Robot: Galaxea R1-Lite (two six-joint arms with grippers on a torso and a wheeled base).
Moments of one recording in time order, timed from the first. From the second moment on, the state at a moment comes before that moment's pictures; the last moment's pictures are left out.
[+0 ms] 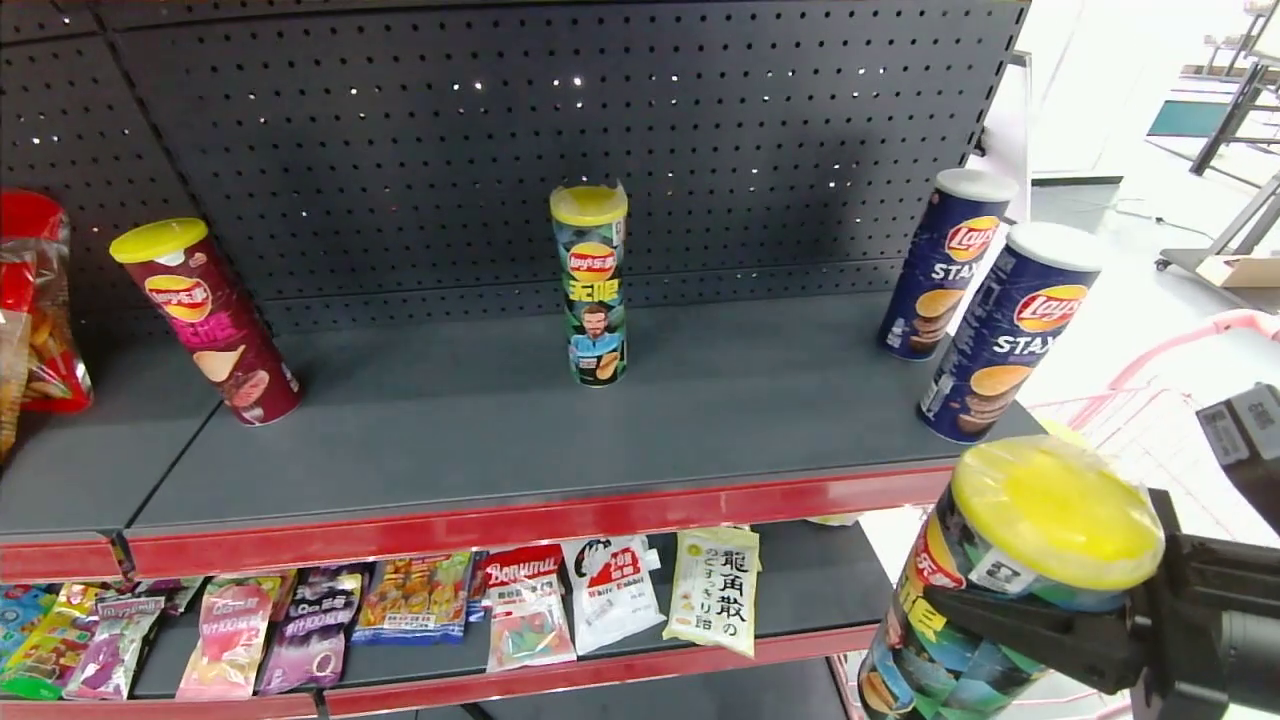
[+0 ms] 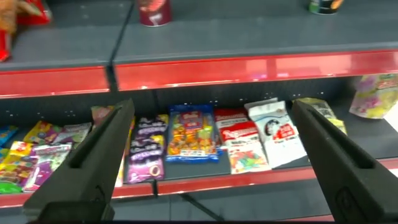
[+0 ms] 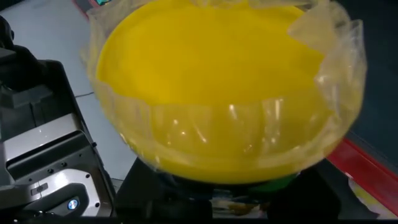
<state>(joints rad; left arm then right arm) 0.00 0.00 0.00 0.00 0.01 0.00 0.59 1.13 -0.44 -0.41 0.38 -0.16</state>
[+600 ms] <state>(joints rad) 0.00 0.00 0.00 0.00 0.01 0.01 0.62 1.13 -0.44 -0.41 0.39 -0.16</state>
